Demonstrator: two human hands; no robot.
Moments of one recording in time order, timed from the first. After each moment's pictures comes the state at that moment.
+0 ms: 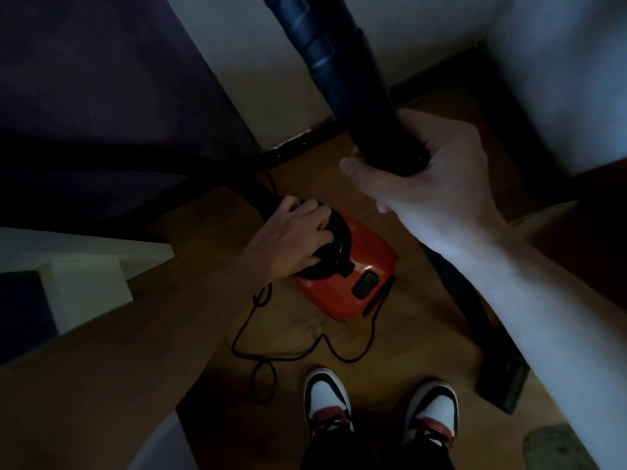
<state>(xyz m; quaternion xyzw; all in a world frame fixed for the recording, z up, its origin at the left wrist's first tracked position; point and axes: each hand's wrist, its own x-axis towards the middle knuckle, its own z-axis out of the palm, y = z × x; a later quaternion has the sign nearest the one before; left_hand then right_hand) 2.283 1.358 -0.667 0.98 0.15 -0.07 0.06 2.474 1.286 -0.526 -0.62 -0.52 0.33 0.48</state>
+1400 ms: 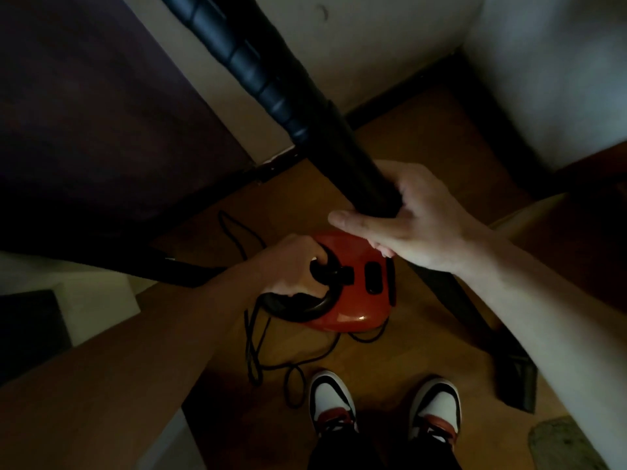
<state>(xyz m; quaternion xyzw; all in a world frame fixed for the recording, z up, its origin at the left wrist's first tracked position) 2.296 1.339 -0.618 0.74 0.38 -0.23 0.51 2.495 1.264 -0.523 -0.53 -0.54 0.51 0.40</state>
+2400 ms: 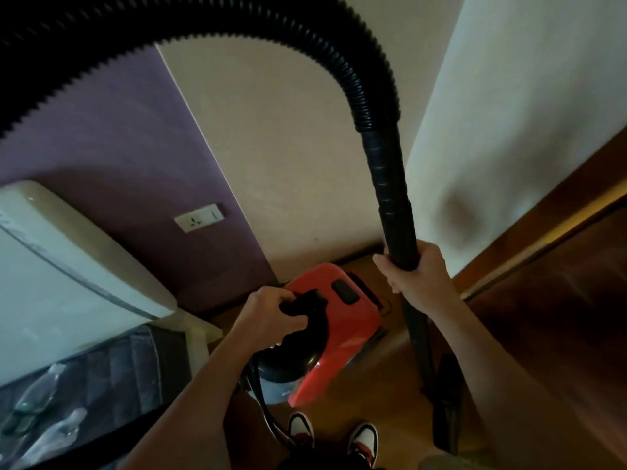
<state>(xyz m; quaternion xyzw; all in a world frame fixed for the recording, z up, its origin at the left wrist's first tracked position) 2.314 1.213 -0.034 0.71 0.54 0.02 0.45 2.568 1.145 -0.023 -0.65 -0.47 0.36 0.48</state>
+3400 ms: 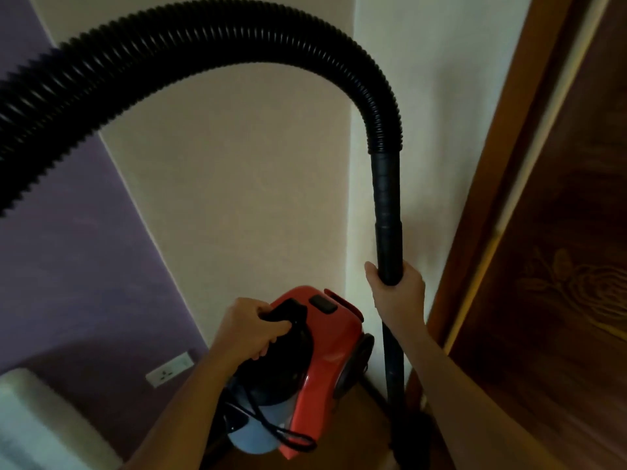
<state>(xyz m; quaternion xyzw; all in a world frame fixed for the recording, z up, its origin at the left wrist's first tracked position) 2.369 1.255 0.175 0.77 0.46 0.18 0.39 2.586 1.149 0.159 -0.70 -0.31 0.05 0.64</state>
